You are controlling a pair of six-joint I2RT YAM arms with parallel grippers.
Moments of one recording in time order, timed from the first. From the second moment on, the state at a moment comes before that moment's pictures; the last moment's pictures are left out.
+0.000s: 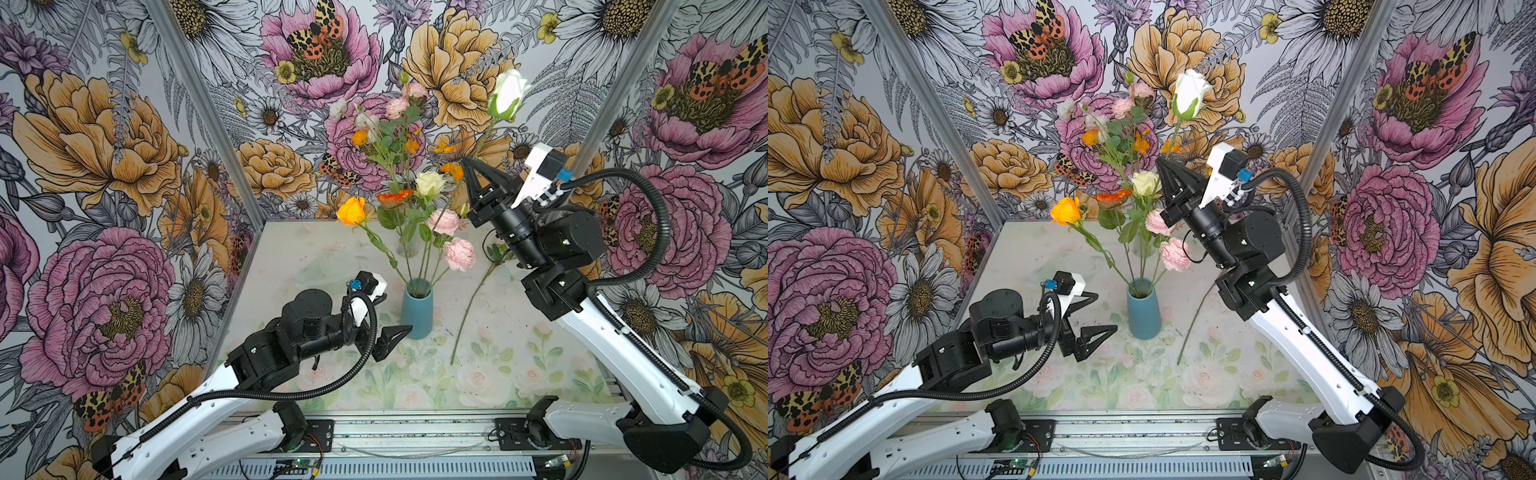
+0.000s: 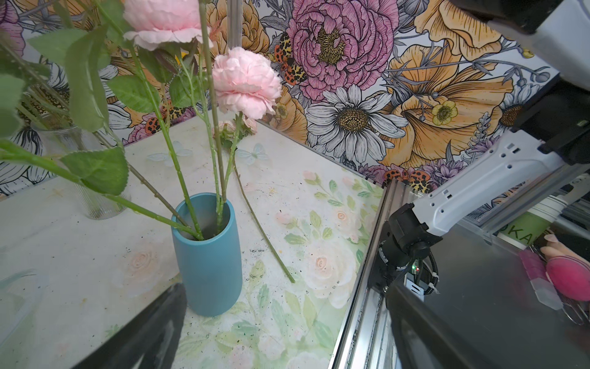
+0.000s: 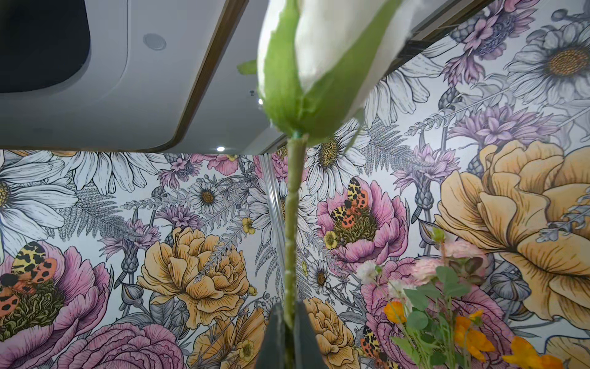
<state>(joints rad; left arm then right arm) -0.92 0.79 1.00 -0.53 0.14 -0.16 0.64 1.26 1.45 0.36 -0.14 0.30</state>
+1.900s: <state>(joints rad) -0.88 0.83 0.97 -0.53 0.13 -0.12 0.84 1.07 0.95 0.29 0.04 0.07</state>
